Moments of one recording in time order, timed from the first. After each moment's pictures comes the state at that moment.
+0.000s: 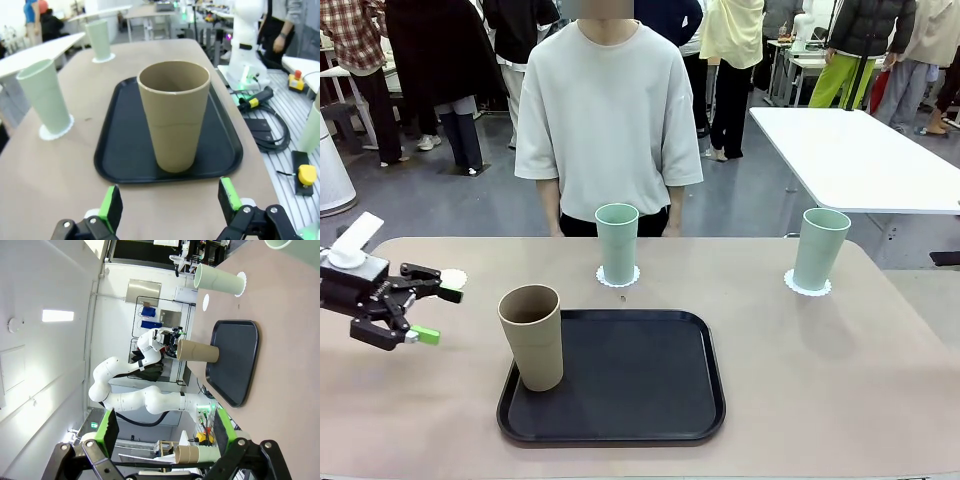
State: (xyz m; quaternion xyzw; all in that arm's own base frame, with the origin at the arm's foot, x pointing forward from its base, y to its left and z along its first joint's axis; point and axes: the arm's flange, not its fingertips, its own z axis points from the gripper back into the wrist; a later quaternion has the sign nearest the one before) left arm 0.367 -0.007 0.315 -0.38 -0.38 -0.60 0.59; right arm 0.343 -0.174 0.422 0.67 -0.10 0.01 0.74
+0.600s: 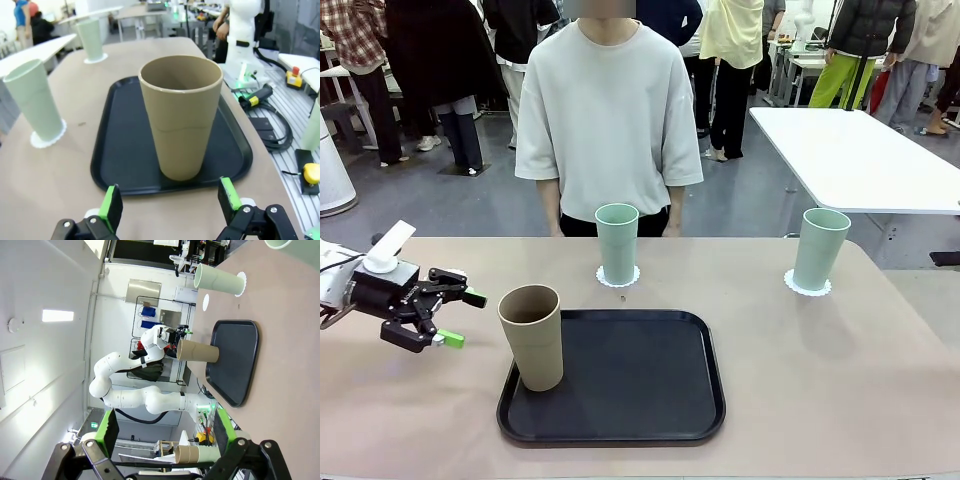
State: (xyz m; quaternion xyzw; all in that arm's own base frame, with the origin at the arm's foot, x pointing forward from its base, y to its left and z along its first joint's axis) left arm 0.386 -0.033 0.300 -0.39 -0.38 -0.61 0.57; right arm 0.343 -0.174 0.422 0.67 -0.10 0.01 0.74
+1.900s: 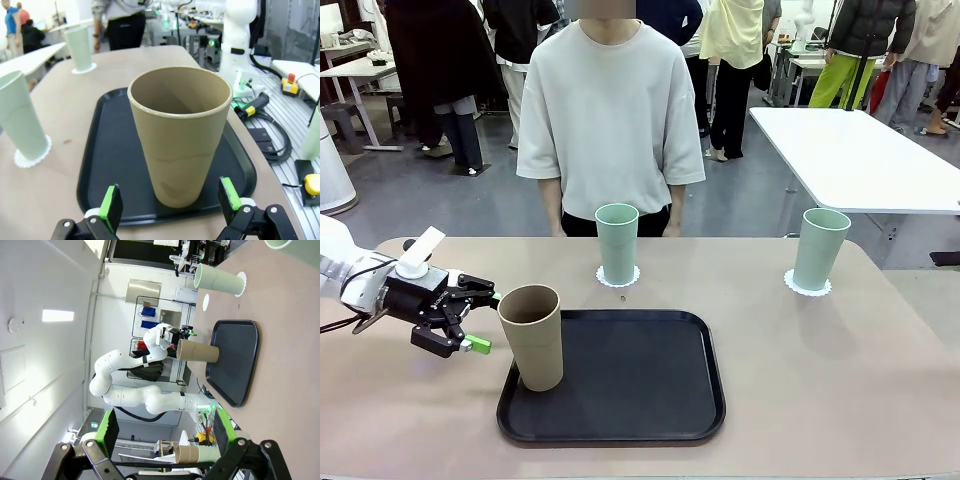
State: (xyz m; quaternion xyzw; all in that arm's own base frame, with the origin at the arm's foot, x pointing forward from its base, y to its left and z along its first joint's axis) left arm 0.389 -0.073 0.287 -0.42 -0.37 -0.62 0.55; right arm 0.343 -0.174 0.422 0.67 -0.10 0.01 0.74
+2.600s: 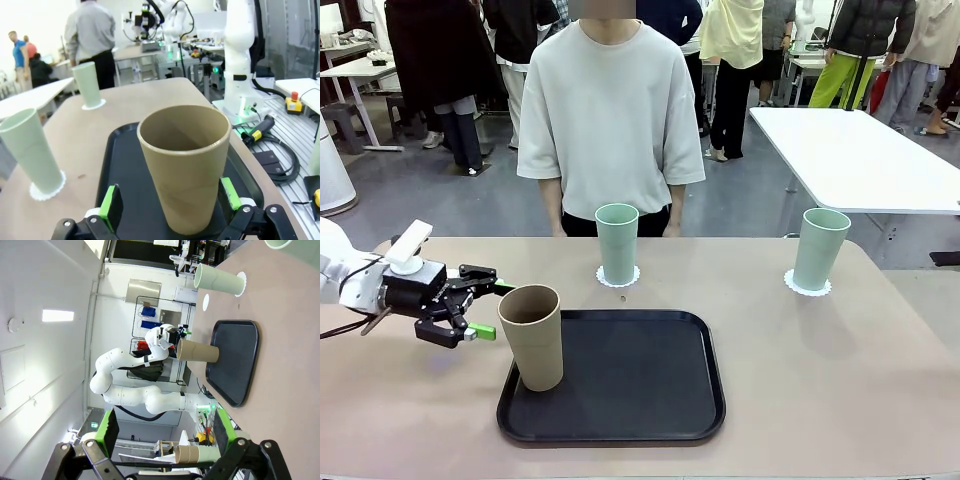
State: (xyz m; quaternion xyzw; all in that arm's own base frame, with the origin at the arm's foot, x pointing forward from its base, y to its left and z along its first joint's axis) left arm 0.393 -0.078 0.294 -0.45 -0.44 -0.60 0.50; right arm 0.343 -0.174 0.422 0.67 -0.10 0.01 0.74
